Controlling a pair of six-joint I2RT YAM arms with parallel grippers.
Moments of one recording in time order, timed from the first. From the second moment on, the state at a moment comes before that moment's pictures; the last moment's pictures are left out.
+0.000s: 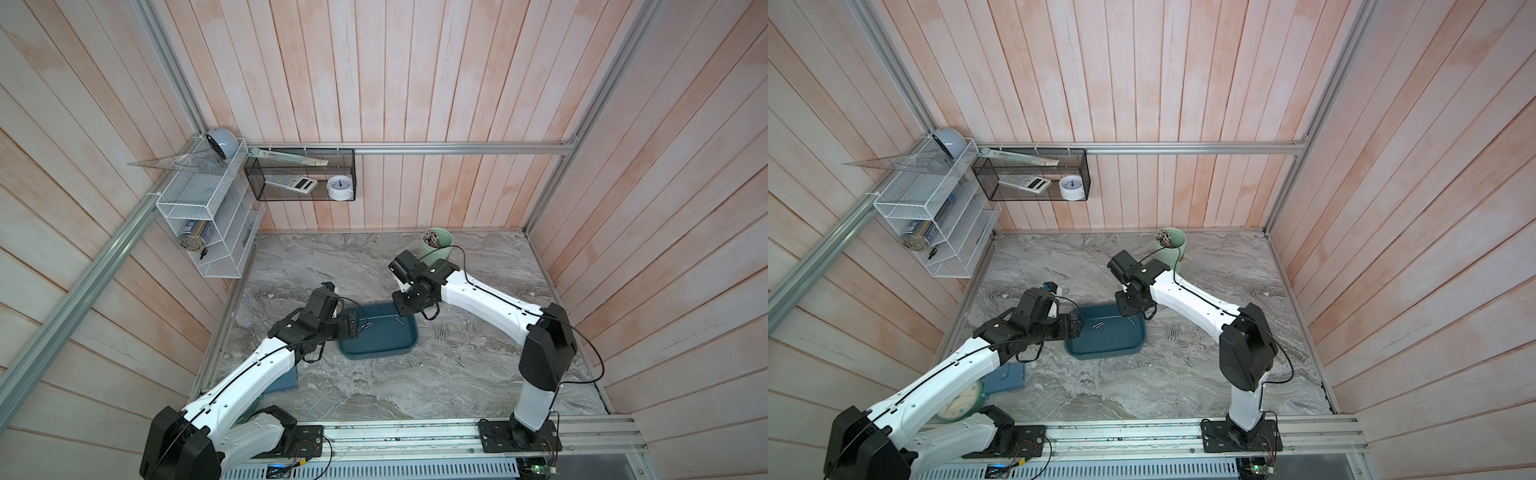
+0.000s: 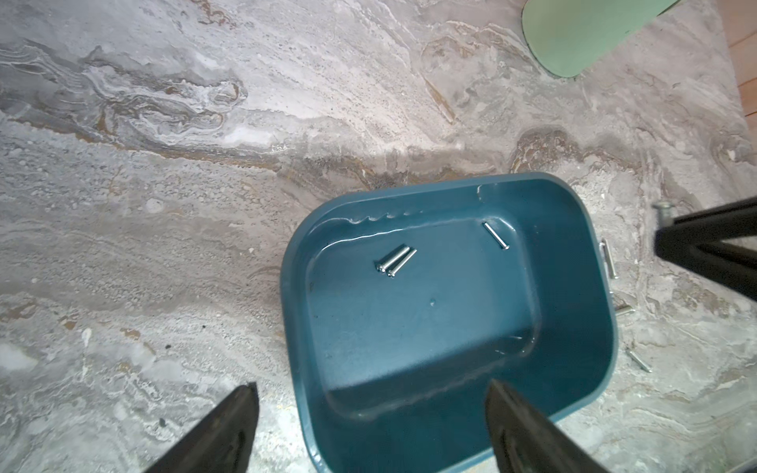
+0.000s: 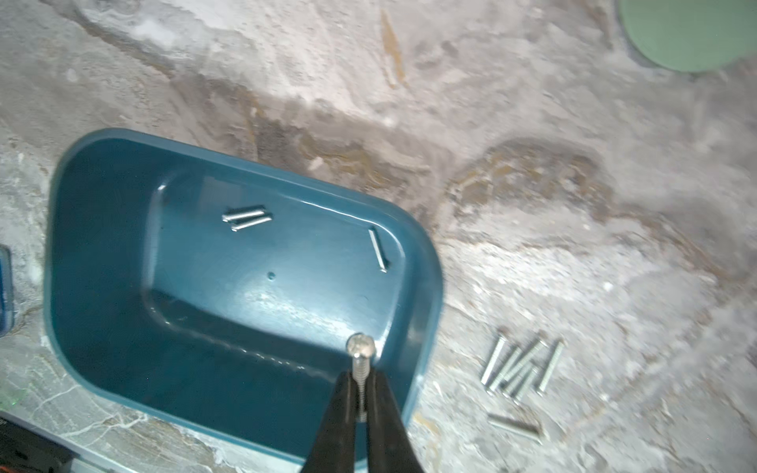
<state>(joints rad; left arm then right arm) -0.52 1.13 0.81 -0.58 0.00 -0.48 0.78 1.78 1.56 -0.99 0.05 0.43</state>
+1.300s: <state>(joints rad) -0.62 1.32 0.96 -0.61 -0.07 -0.38 0.59 1.88 1.26 -0.94 -0.03 0.49</state>
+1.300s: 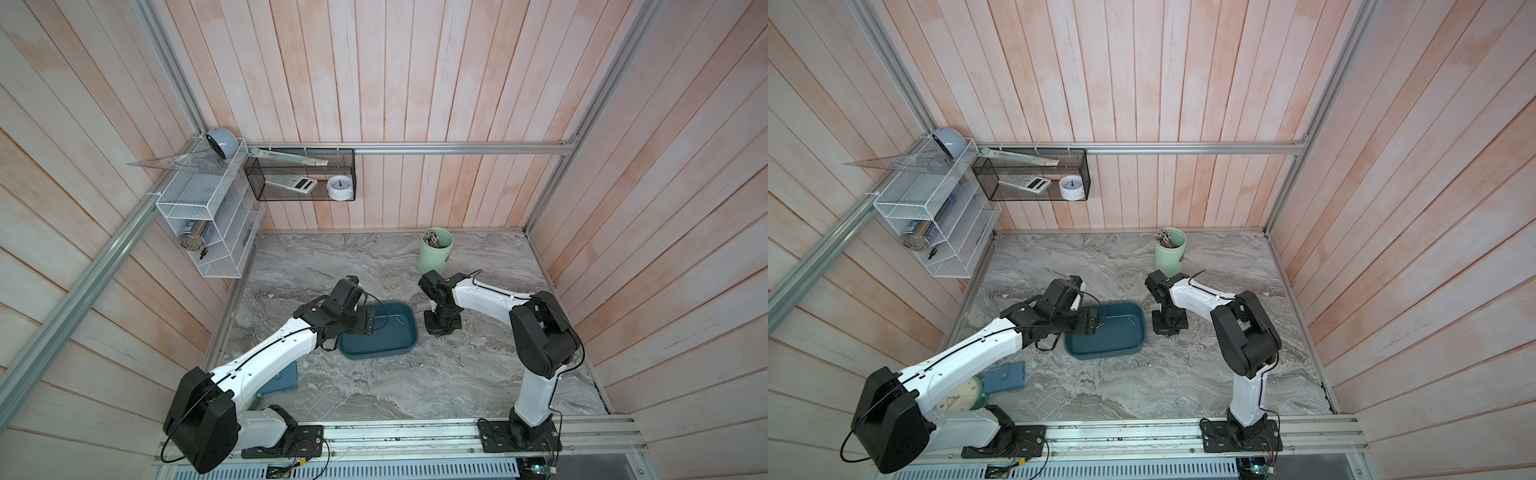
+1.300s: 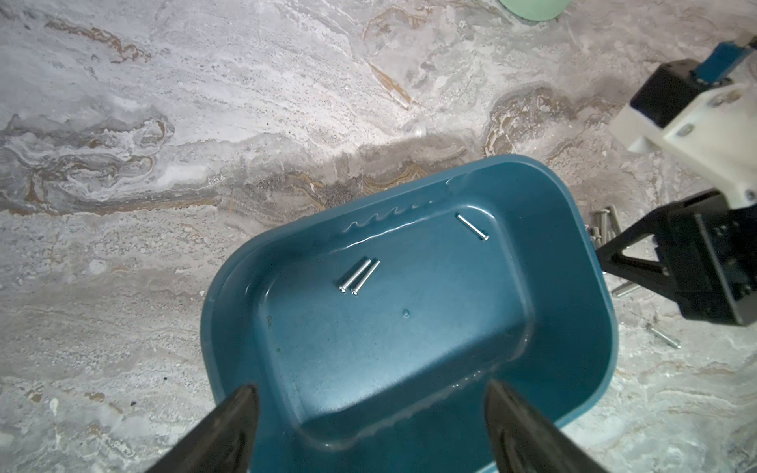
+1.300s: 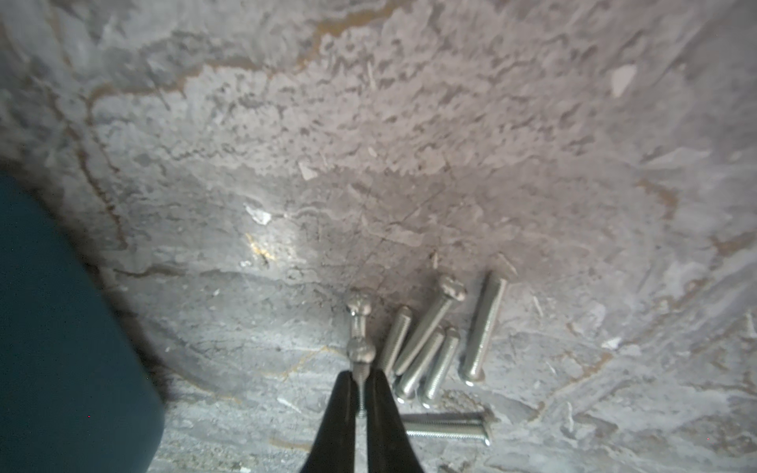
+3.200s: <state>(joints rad) -0.62 1.16 0.91 -0.58 -0.22 -0.33 0.85 2.08 1.76 -1.08 0.05 0.41</state>
